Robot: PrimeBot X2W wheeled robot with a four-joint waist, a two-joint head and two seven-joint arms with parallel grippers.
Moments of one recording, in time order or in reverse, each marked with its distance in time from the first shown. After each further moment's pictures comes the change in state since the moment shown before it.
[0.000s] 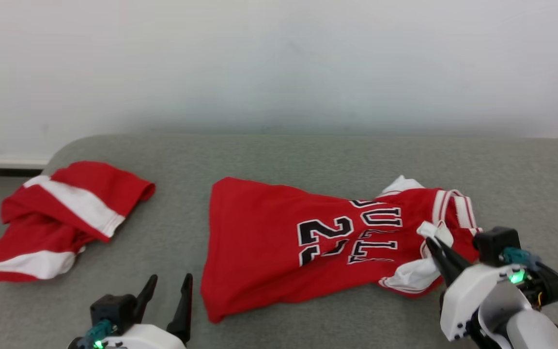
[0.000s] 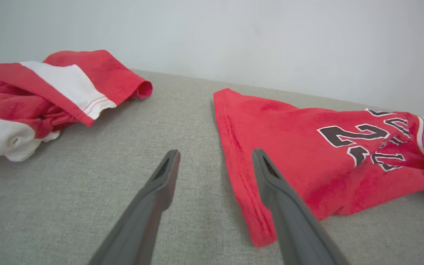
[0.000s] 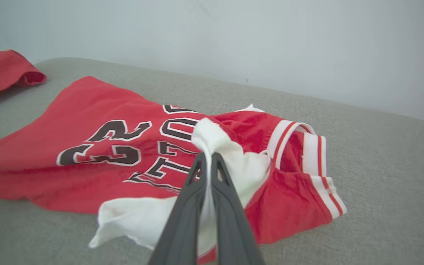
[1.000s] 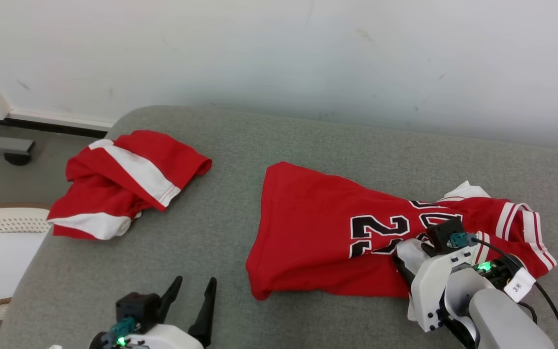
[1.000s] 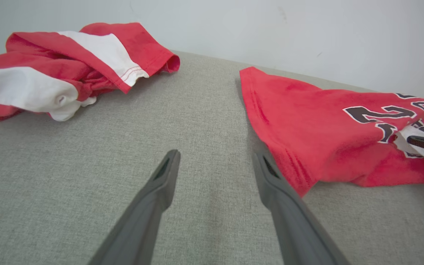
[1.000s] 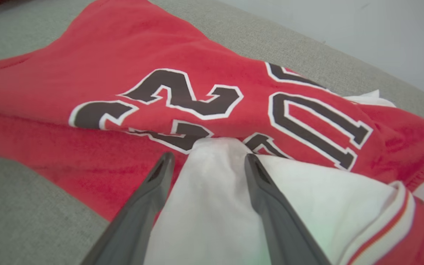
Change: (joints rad) left arm -0.021 -0.029 -0.042 0.012 0.025 -0.020 0.033; right arm -0.171 0.062 0.124 0.319 -0.076 0.000 0.050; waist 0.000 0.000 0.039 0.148
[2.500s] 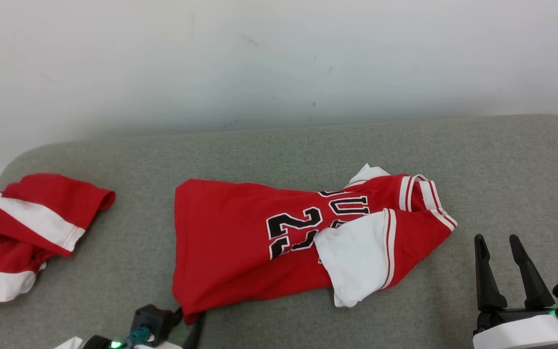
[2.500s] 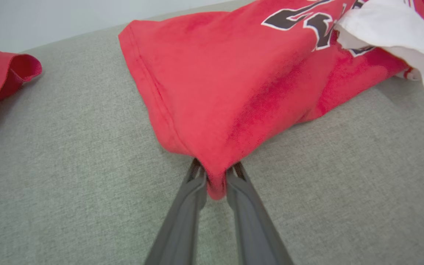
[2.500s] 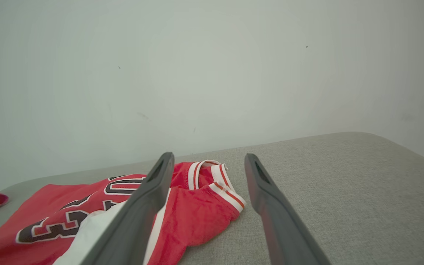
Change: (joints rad) left arm -0.017 0.091 -0.095 0.059 0.149 -0.035 0.118; right arm 0.392 0.007 -0.343 -0.456 0.116 0.000 -0.516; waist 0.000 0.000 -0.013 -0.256
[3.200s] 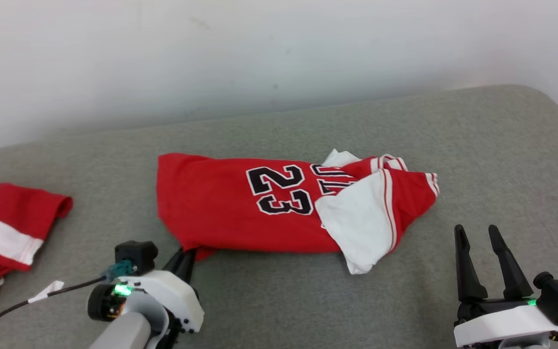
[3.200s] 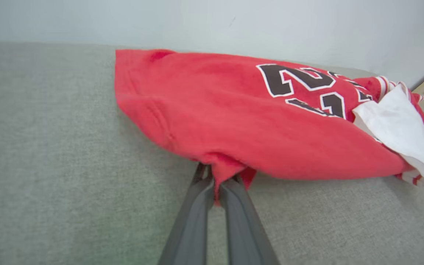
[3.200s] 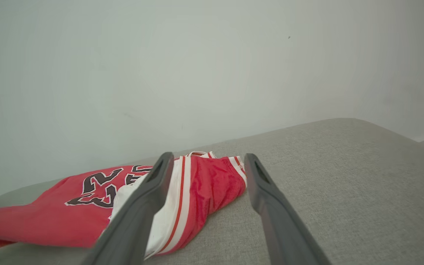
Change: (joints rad) left arm -0.272 -0.198 0.137 0.394 -0.174 -0.213 -0.125; right arm -0.039 0.049 0.035 0.008 0.008 0.000 0.000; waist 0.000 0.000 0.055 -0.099
